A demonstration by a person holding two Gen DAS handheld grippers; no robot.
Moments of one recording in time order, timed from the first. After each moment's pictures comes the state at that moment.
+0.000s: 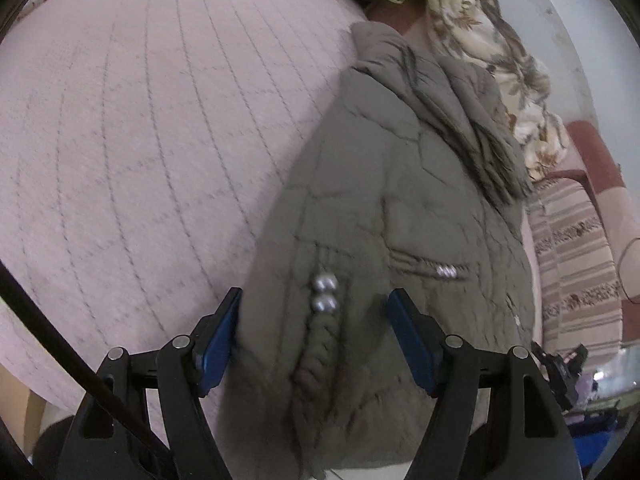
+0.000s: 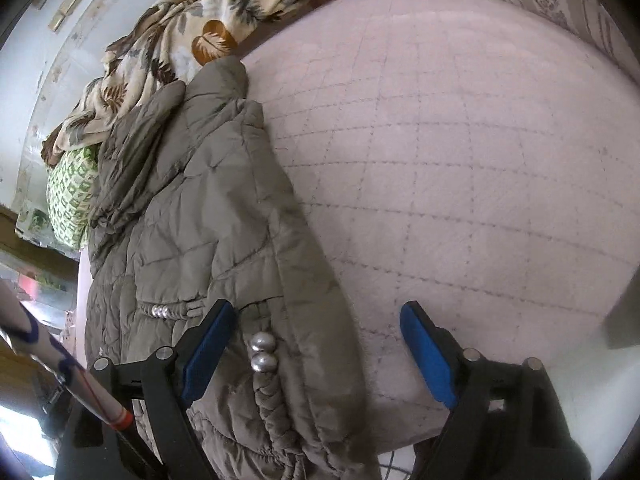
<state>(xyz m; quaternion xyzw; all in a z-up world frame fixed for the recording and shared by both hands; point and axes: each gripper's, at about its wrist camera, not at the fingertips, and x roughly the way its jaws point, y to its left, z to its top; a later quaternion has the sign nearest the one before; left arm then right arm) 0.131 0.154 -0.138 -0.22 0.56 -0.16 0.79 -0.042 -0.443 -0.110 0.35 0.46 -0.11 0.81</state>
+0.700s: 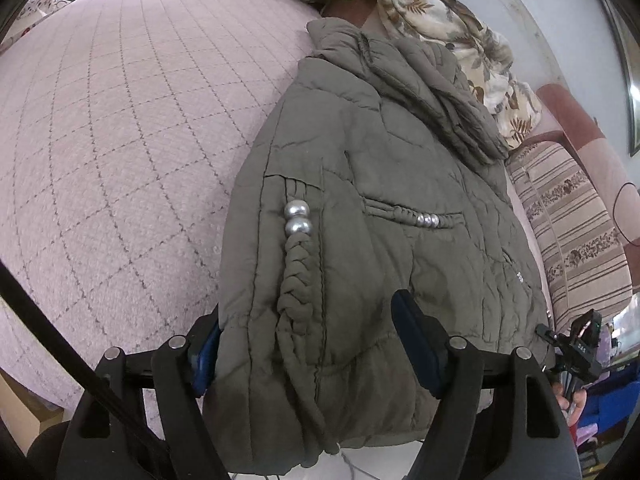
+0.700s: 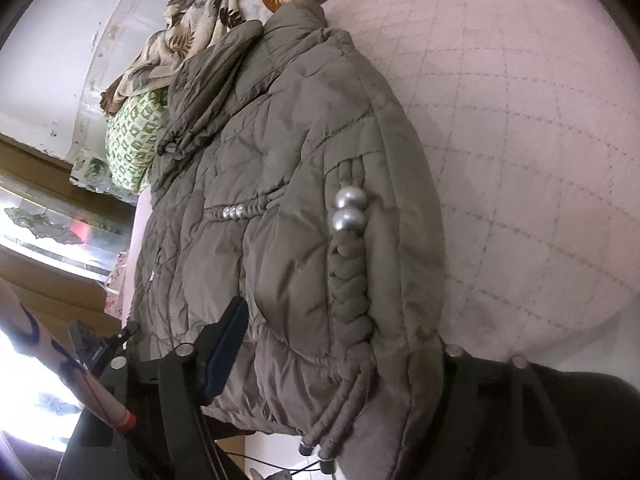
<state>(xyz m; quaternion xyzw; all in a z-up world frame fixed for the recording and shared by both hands) 0.097 0.143 -0.143 -0.16 0.52 -0.20 0.81 -0.059 -0.395 -0.121 0.38 0.48 0.02 0.79</state>
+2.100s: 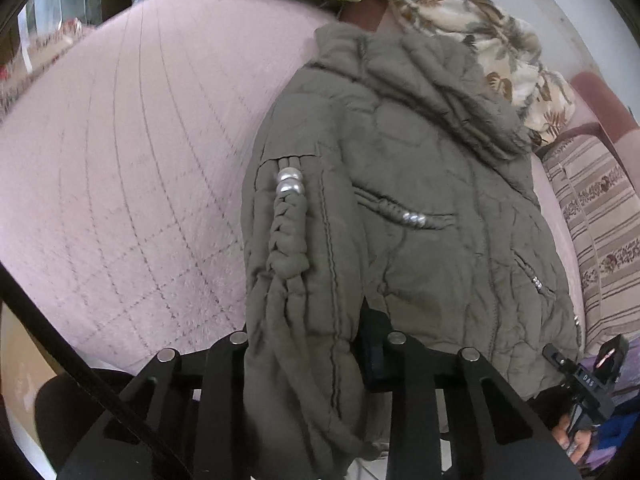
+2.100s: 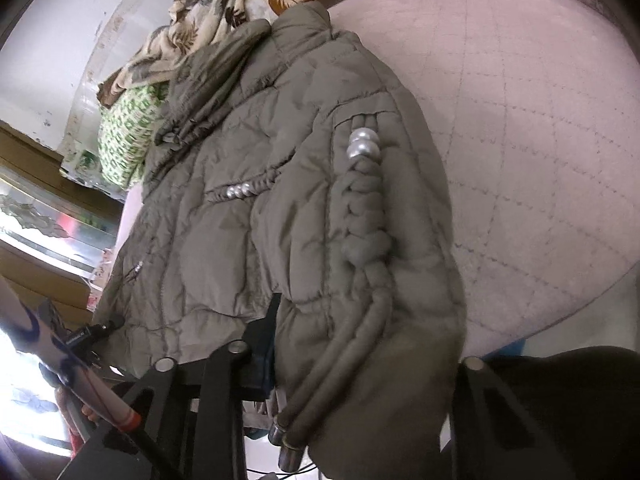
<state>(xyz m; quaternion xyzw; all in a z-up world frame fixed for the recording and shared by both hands) 0.066 0.093 -0.098 -0.10 0.53 -0.11 0.84 -0.071 -0.366 -0.112 0.35 0.46 -0.01 0.82</state>
